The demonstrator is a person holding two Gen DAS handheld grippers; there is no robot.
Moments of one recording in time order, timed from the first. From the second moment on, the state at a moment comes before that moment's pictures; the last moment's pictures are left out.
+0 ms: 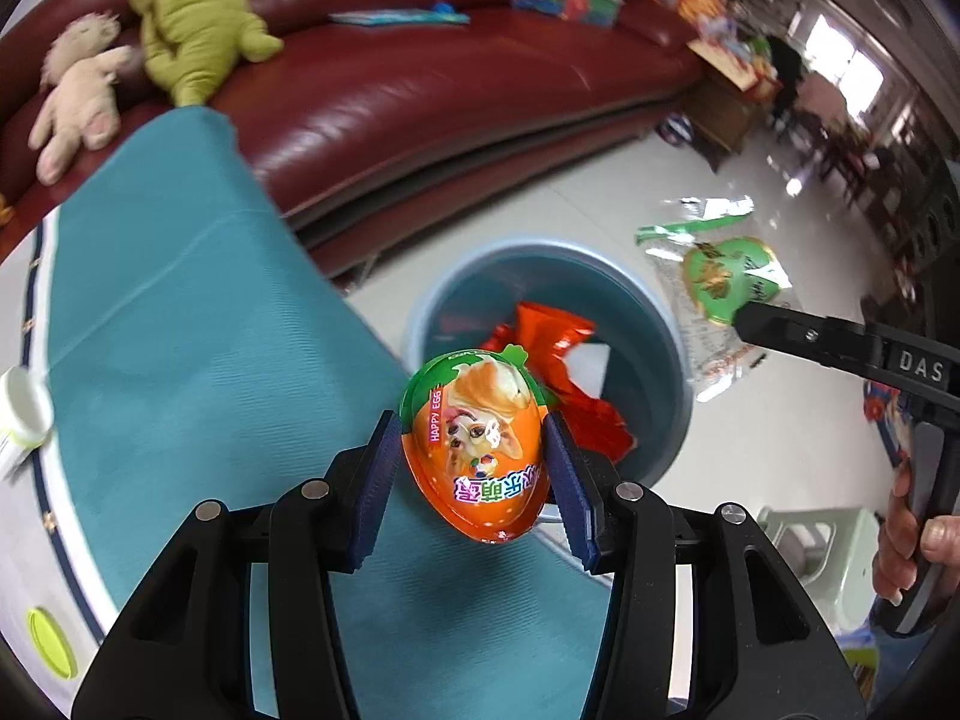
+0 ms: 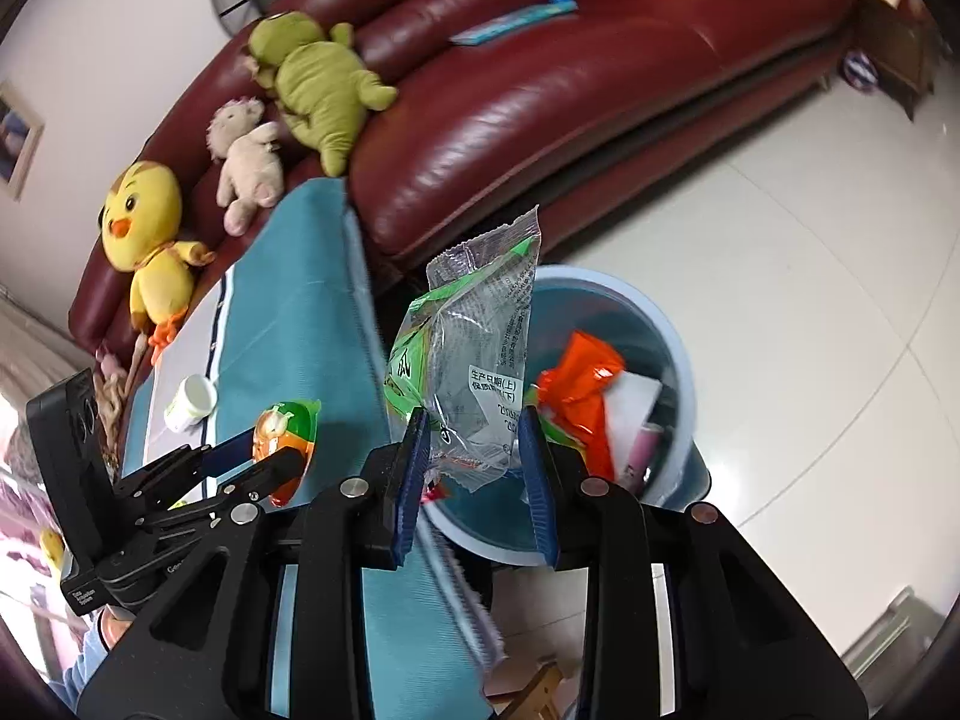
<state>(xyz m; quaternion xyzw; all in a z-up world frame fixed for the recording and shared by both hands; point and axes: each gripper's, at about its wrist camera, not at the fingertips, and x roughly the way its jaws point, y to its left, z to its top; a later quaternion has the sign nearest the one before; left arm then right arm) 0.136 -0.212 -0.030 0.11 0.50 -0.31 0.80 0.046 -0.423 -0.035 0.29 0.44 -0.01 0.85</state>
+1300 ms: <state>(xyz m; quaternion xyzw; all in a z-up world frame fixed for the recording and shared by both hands) 0.150 -0.266 -0.070 0.12 0.54 -0.31 0.77 0.060 -0.465 -0.072 0.30 0.46 -0.04 0.83</state>
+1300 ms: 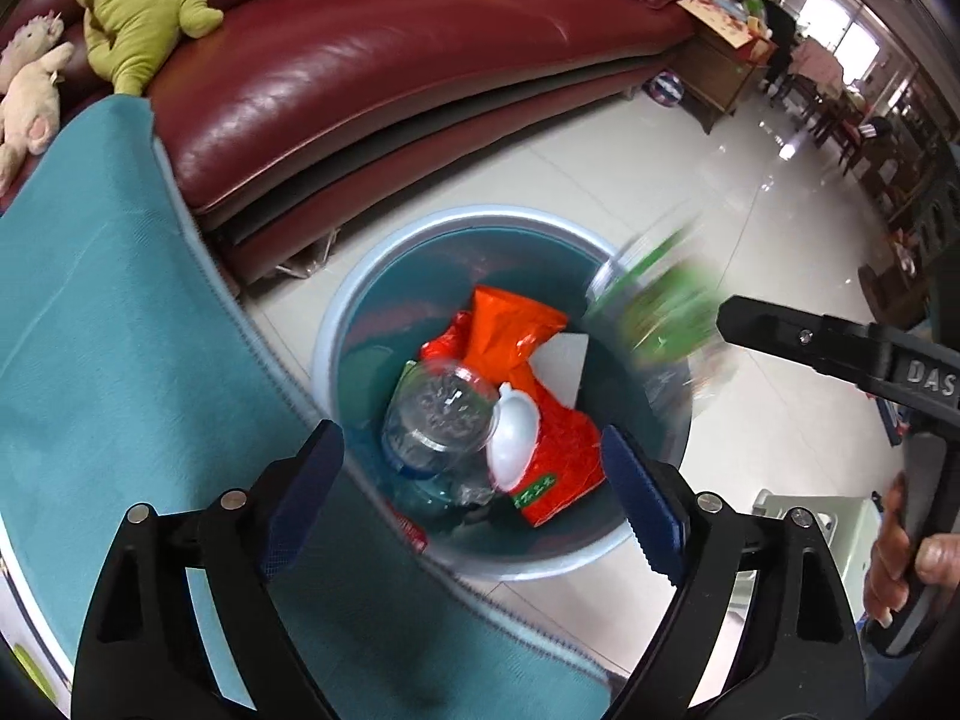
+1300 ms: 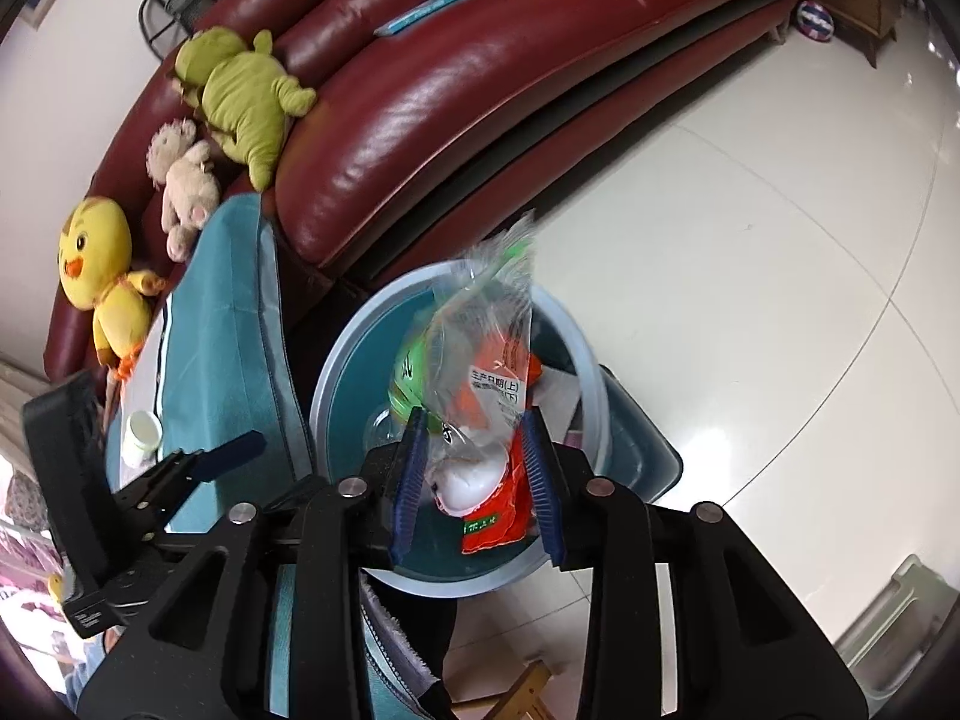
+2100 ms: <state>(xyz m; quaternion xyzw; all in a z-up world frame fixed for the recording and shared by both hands) 0.115 -0.176 -0.043 0.08 0.53 -0.30 0.79 0.035 -0.417 -0.058 0.29 0.50 -0.07 0.81</state>
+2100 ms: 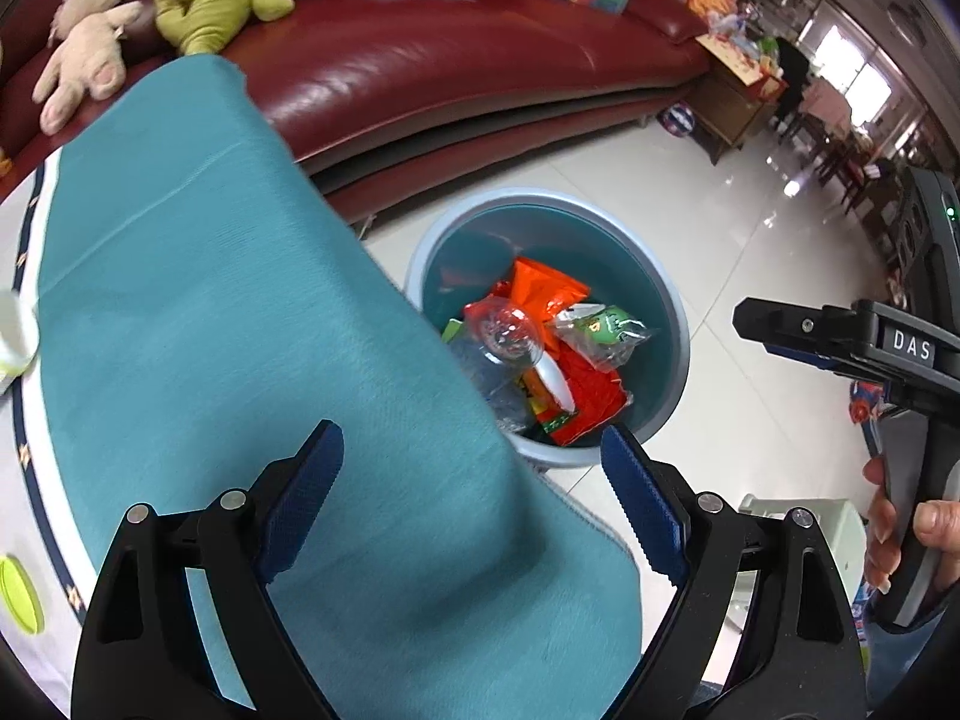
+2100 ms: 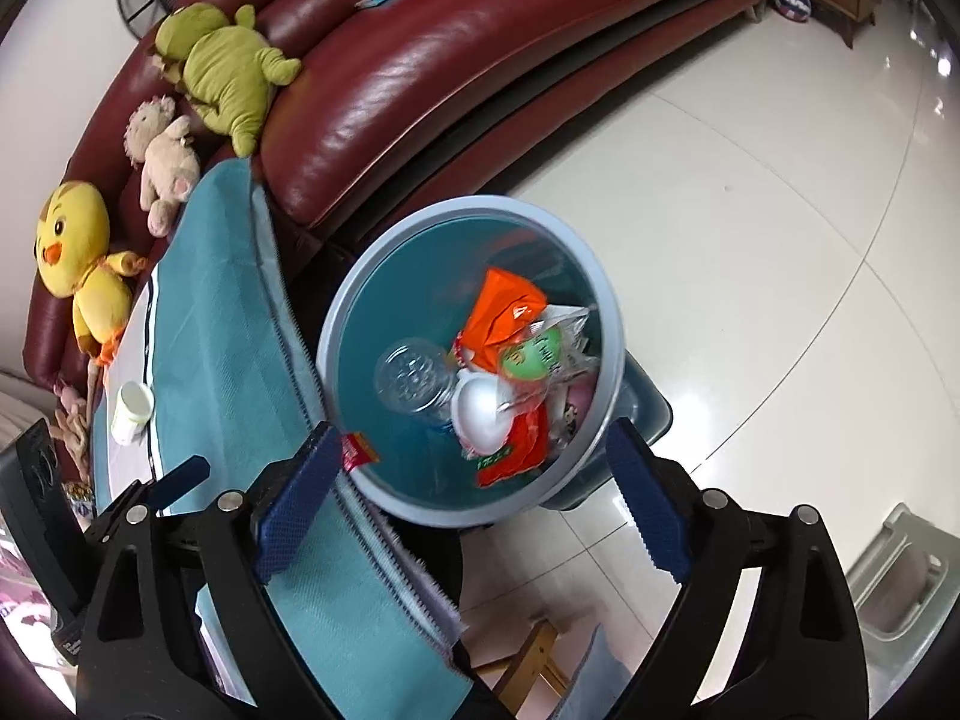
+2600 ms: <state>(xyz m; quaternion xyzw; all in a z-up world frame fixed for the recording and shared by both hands) 0.102 -0.078 -0.022 0.03 0.51 -0.24 0.82 0.048 -0.318 -0.036 0.21 0.53 -0.01 0.82</state>
